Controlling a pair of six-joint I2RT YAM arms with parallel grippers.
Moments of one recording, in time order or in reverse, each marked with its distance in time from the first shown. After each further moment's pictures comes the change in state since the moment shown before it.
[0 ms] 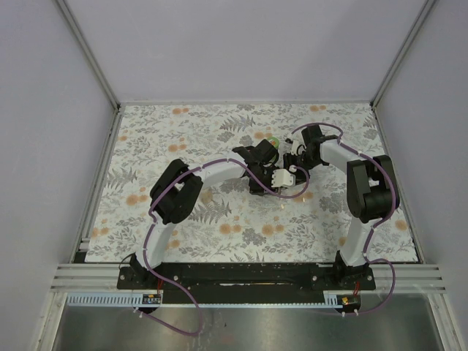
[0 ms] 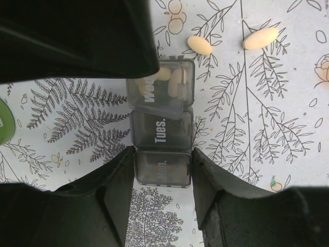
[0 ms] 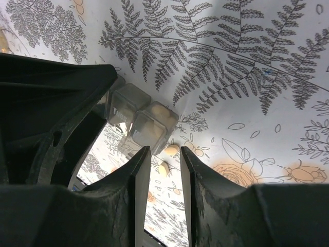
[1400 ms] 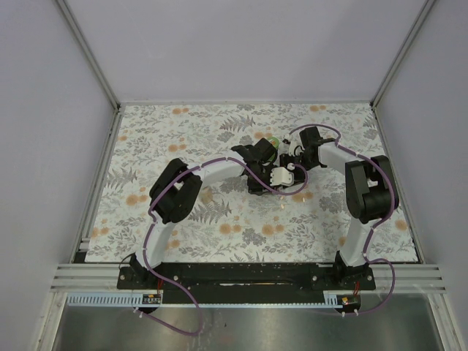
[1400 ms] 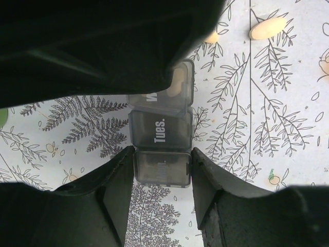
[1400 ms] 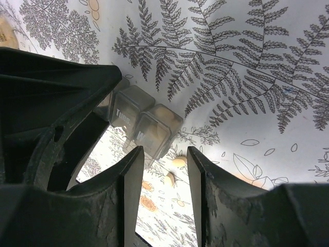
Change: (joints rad) left arm 0.006 0.003 0.008 -0.021 -0.010 -0.037; right arm 0.023 -0.007 -0.040 0.085 -0.041 0.014
